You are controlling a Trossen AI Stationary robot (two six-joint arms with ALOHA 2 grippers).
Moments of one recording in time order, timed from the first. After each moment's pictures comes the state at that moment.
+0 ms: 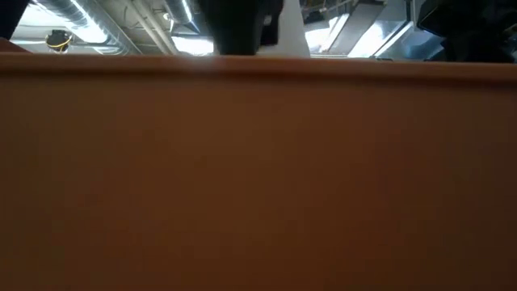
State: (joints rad) left arm -0.45 2.31 2.16 -1.23 0.04 -0.44; right arm 0.24 0.88 0.60 -0.55 -0.02 0.15
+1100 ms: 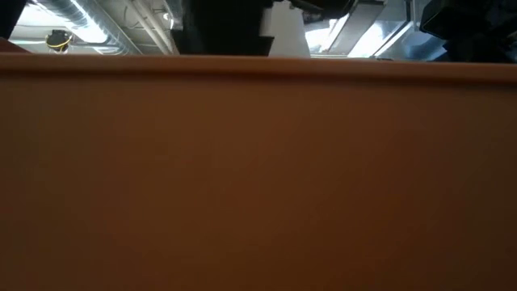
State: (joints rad) left arm -0.47 2.31 2.04 -1.05 0.15 -0.70; right arm 0.24 0.88 0.60 -0.58 -0.02 0.12
